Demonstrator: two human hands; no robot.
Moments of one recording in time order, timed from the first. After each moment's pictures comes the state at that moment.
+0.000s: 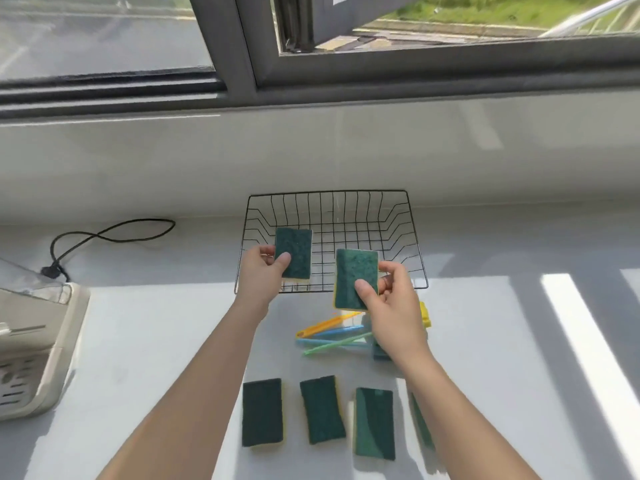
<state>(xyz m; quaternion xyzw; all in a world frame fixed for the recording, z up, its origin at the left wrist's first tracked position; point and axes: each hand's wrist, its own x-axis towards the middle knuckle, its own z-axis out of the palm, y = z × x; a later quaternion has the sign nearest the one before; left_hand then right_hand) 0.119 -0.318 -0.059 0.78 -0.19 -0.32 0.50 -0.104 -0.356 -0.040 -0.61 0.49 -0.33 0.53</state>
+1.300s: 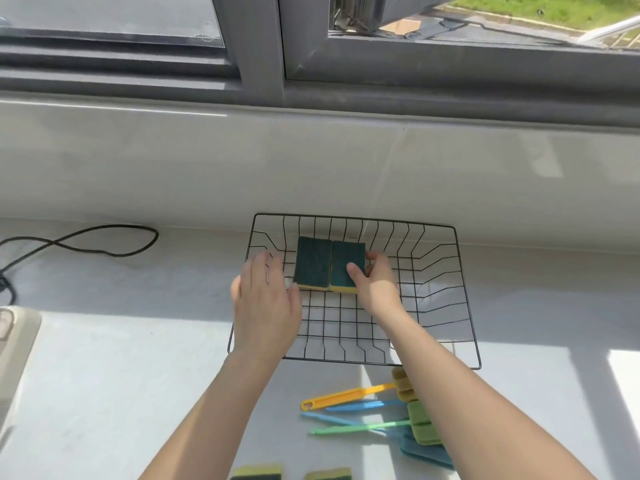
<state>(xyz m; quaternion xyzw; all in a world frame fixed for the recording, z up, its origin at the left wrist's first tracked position) 0.166 -0.361 -0.116 0.87 -0.46 0.00 0.19 0.035 -0.511 -0.154 -0.60 0.58 -0.17 0.52</state>
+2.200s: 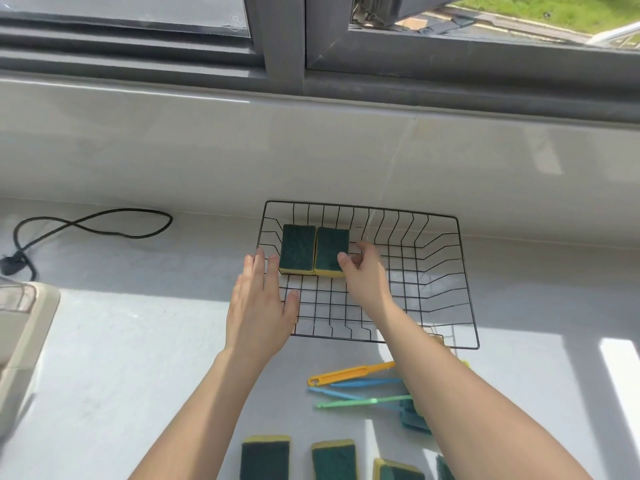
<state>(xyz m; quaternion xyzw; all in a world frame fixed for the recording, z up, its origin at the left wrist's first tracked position) 0.173 -0.317 -0.117 0.87 -0.46 -0.12 0.14 0.047 -0.477 -0.139 -0.65 0.53 -0.18 0.51</state>
